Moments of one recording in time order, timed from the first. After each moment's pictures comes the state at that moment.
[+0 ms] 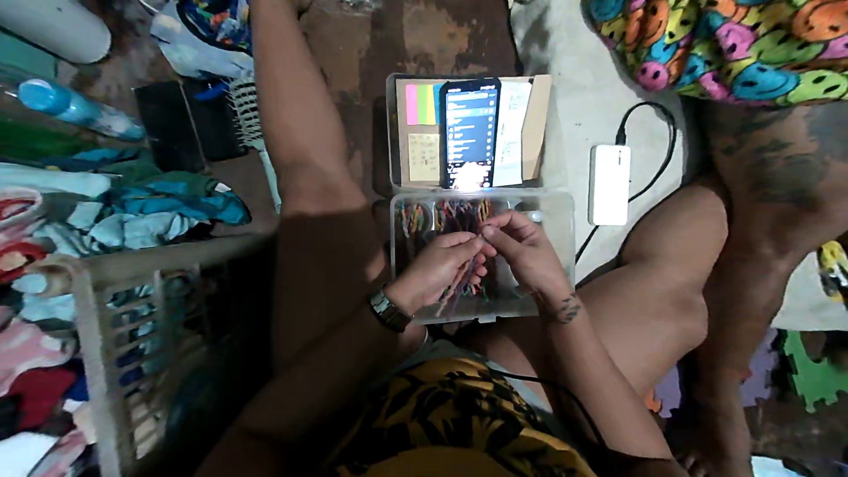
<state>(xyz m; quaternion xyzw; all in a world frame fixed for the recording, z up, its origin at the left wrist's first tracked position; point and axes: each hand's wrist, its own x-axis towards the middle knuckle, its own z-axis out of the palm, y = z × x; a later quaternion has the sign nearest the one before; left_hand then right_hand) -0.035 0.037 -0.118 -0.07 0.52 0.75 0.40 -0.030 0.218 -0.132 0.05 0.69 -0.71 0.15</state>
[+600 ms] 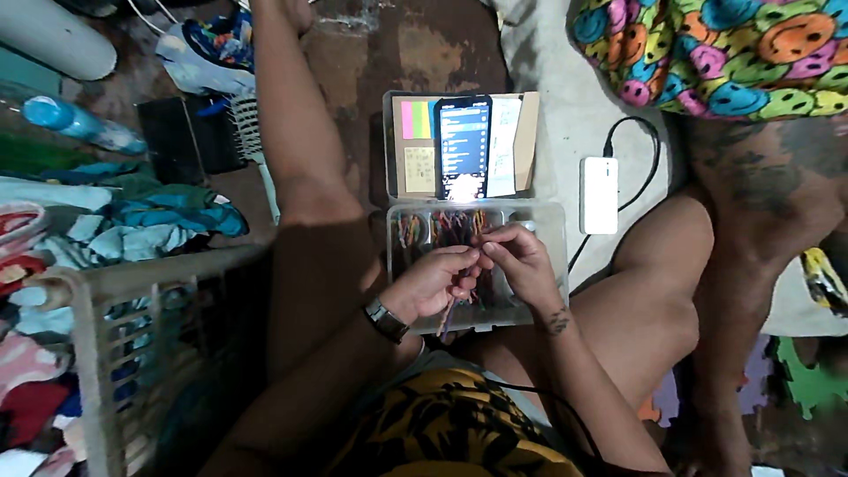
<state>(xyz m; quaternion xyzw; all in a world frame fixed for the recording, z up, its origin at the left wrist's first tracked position) -0.037 0.035 -0.116 -0.12 0.39 0.78 0.47 -0.024 0.223 -0.145 -0.10 0.69 -0.72 0.03</state>
